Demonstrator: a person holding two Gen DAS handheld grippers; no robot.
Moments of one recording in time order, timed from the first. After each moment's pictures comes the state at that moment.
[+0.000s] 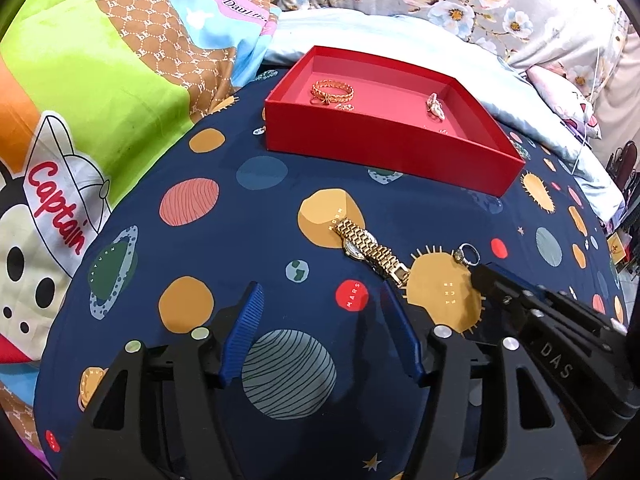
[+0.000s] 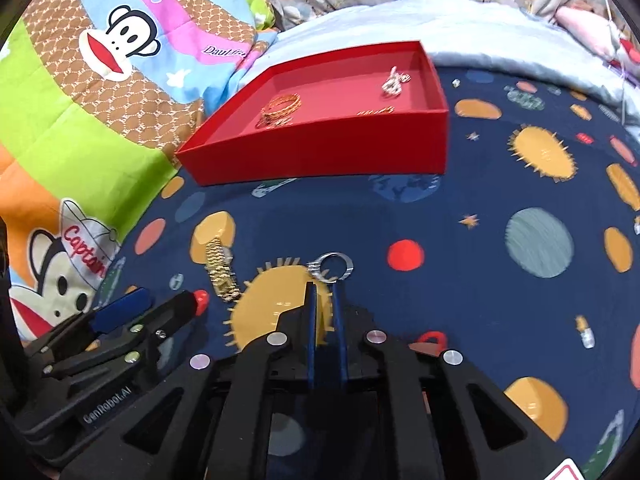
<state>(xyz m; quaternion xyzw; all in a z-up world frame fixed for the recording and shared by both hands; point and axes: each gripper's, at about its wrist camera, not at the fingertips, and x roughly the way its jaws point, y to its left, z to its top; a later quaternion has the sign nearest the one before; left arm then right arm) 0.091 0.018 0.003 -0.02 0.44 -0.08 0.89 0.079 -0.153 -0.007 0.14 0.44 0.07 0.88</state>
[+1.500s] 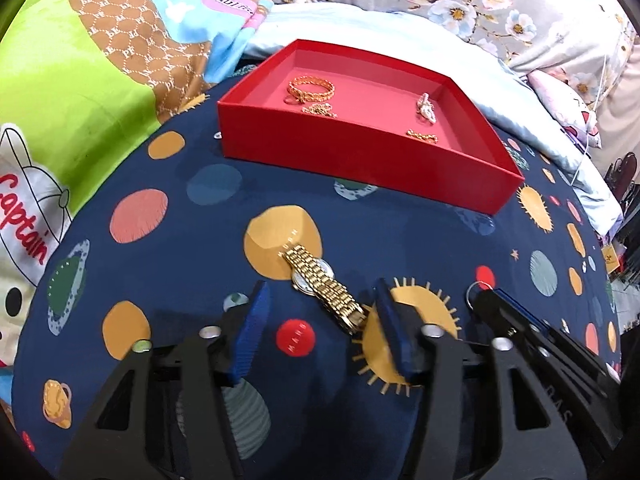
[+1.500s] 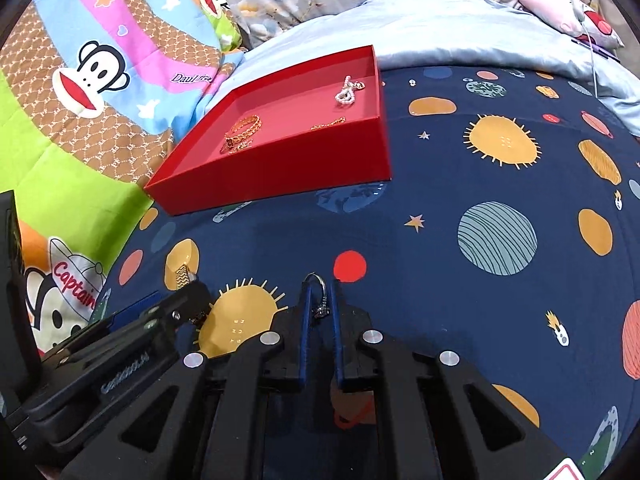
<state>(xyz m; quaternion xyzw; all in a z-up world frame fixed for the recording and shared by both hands) 0.118 -0.010 -0.004 -0.04 0.45 -0.08 0.89 0.077 -0.182 -0.008 0.17 0.42 0.03 0.89</state>
